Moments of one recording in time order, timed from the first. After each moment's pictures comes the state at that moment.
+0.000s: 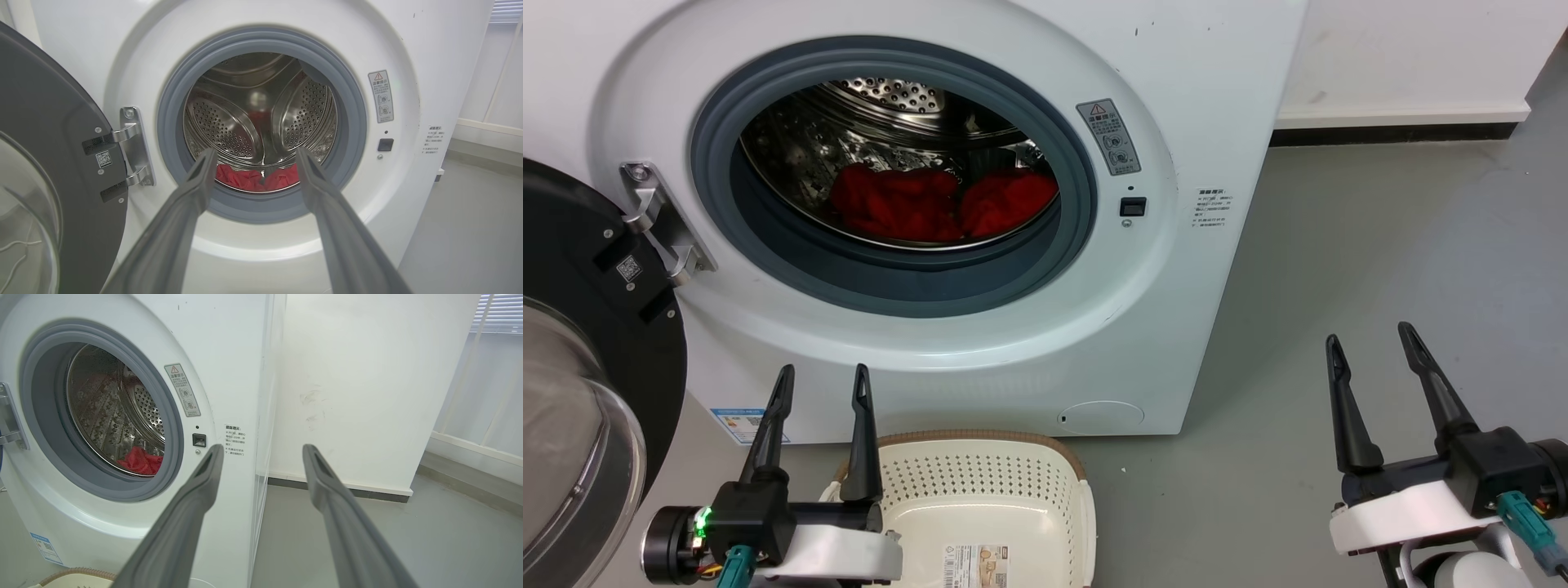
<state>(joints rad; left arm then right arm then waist) 0.04 0.06 -0.04 -0.06 -0.08 0.02 -0.26 -0.04 -0.05 0.00 0.02 -0.02 0.13 -0.26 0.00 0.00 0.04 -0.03</state>
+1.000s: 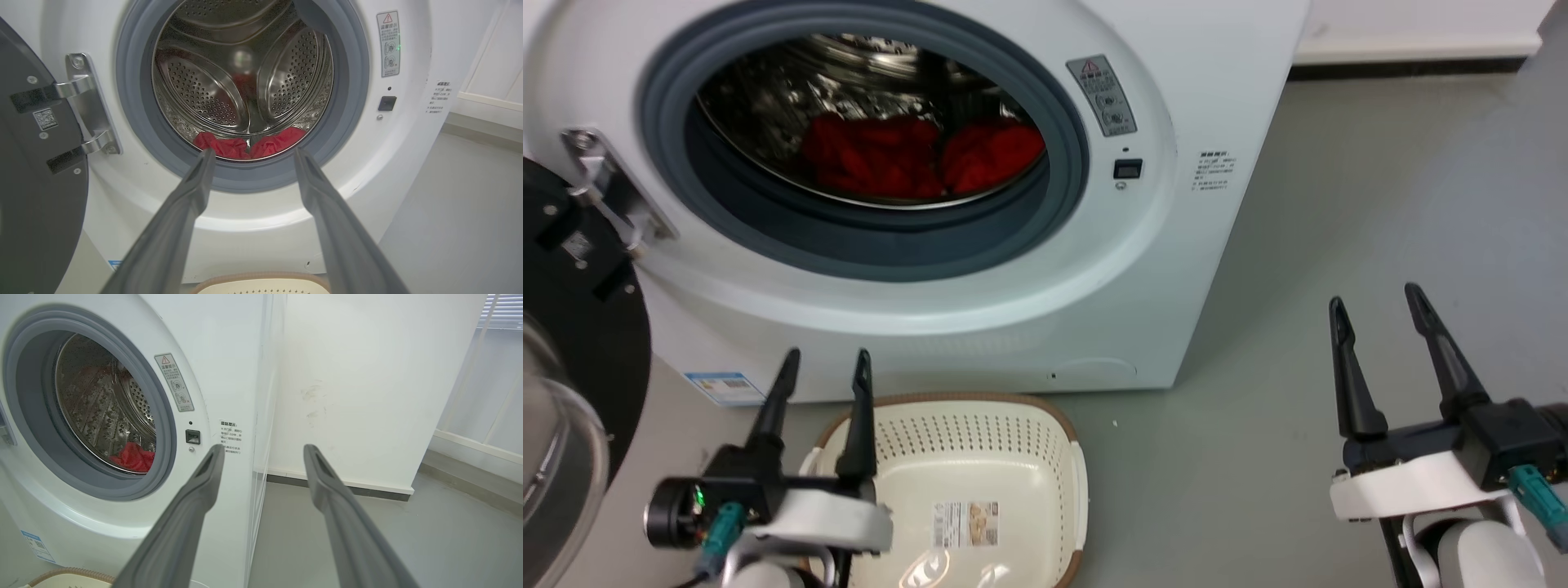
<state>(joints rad) -0.03 0.05 0.00 0.06 -0.08 -0.06 -0.26 -0.08 -0.05 0.00 0.00 -0.03 0.13 -0.26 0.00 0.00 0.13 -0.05</state>
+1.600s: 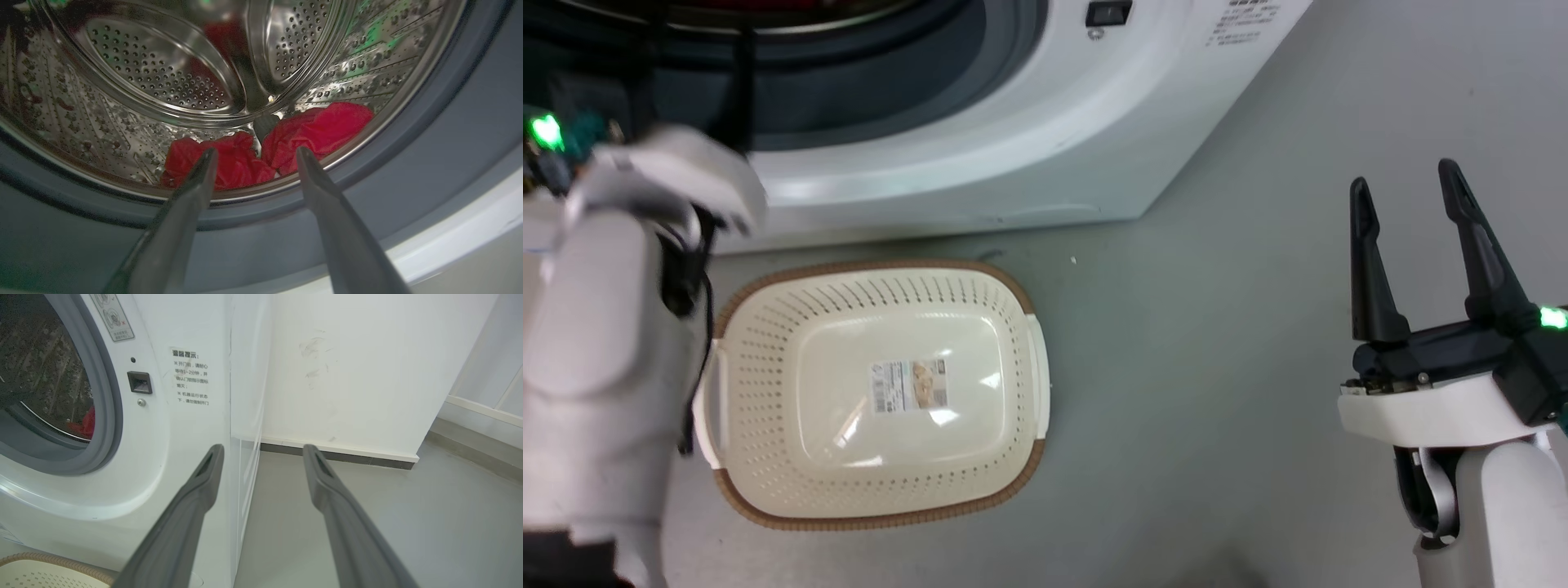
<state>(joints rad) -0.80 0.34 -0.10 0.54 -0.13 -0.13 -0.18 -0.25 -0.05 0.02 -0.09 -0.01 0.13 -0.26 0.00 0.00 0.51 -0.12</state>
